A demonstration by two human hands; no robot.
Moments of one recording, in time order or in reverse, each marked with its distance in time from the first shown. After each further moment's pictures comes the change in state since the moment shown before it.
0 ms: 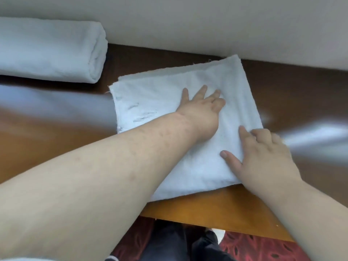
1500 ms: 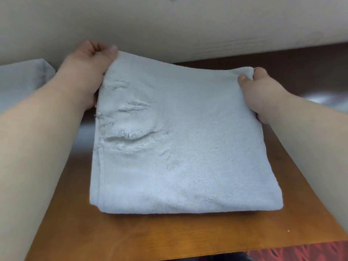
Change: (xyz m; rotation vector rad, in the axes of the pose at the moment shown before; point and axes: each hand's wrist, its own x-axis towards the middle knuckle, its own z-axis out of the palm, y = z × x) left_hand 0.033 -0.152 -0.086 -1.193 0.599 -0.262; right_hand 0.155 0.072 -0.018 1.028 -0.056 0.620
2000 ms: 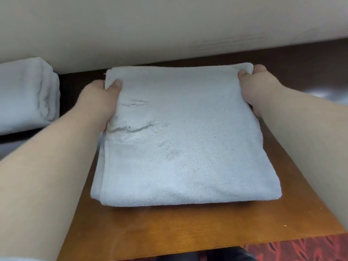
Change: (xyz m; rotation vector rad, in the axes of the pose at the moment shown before) left_hand -0.018 -0.055 0.011 0.413 0.034 -0.250; right_hand 0.005 -0.007 0.004 0.022 0.070 0.035
